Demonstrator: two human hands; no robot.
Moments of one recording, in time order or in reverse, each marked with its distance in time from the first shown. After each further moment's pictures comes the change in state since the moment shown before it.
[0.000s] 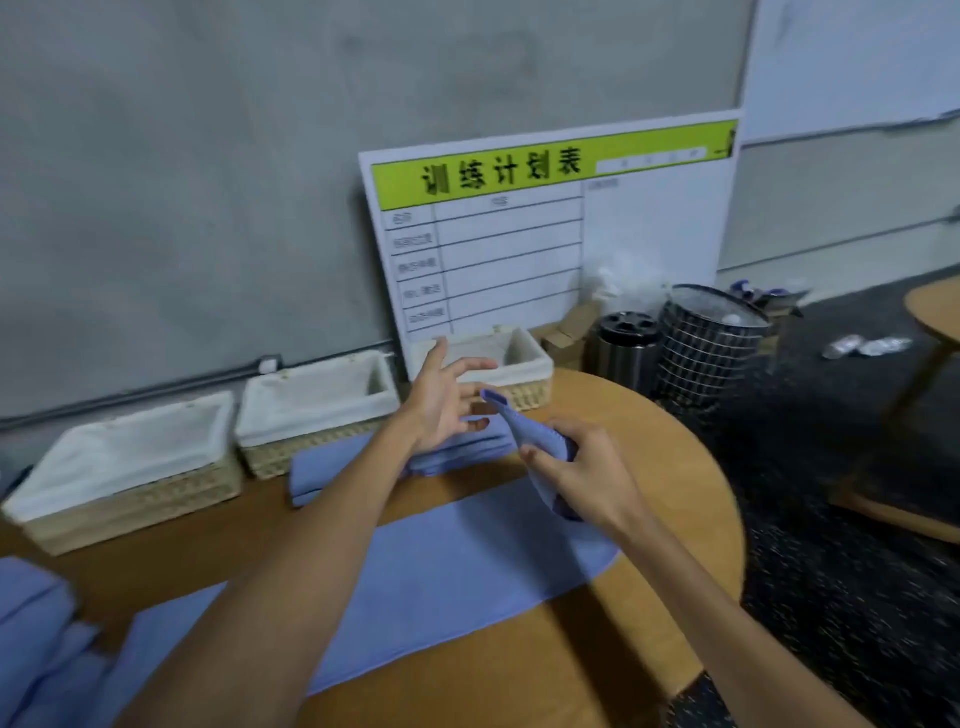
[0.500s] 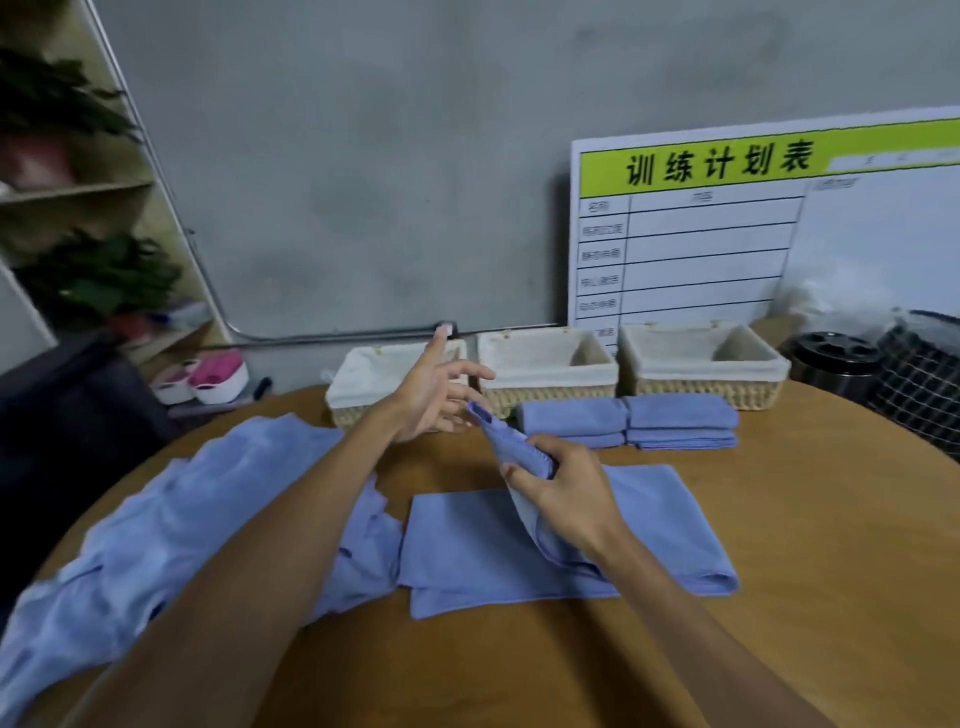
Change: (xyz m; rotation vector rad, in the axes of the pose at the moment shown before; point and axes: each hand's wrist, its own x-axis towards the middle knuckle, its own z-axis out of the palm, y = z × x) left_hand -0.221 0.030 -0.218 0.234 0.284 -0.027; right_hand -0.055 -0.150 0.213 0.116 -0.262 -0.146
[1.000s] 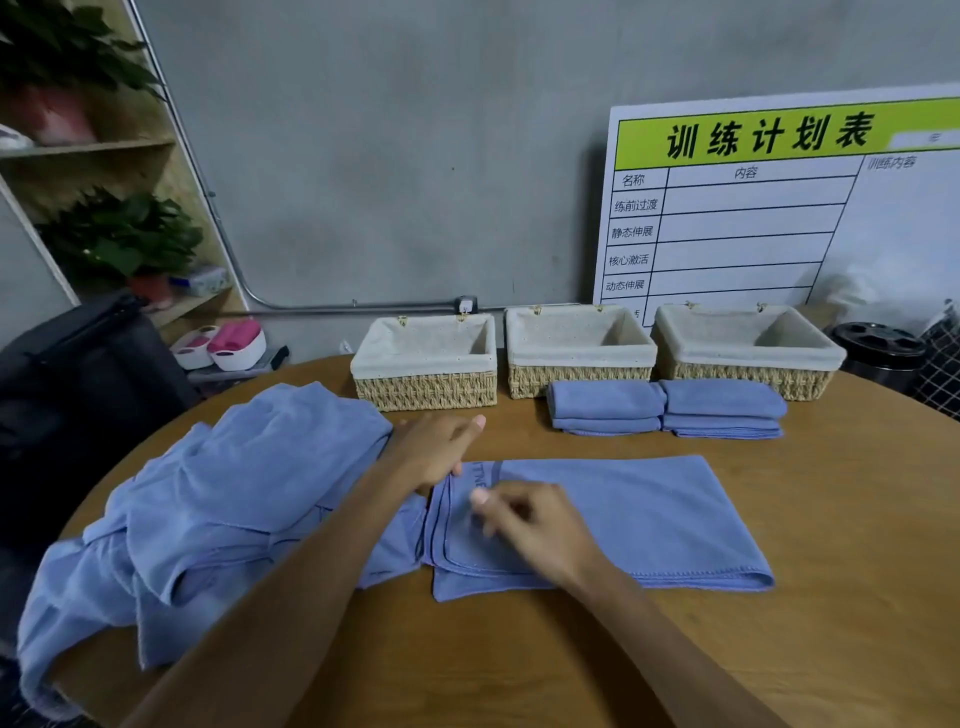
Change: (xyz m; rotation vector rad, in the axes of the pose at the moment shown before) left_hand -0.023 -0.094 -0.020 1.043 0.297 0.055; right_hand -0.024 0.006 0.065 -0.023 -0.318 -0.025
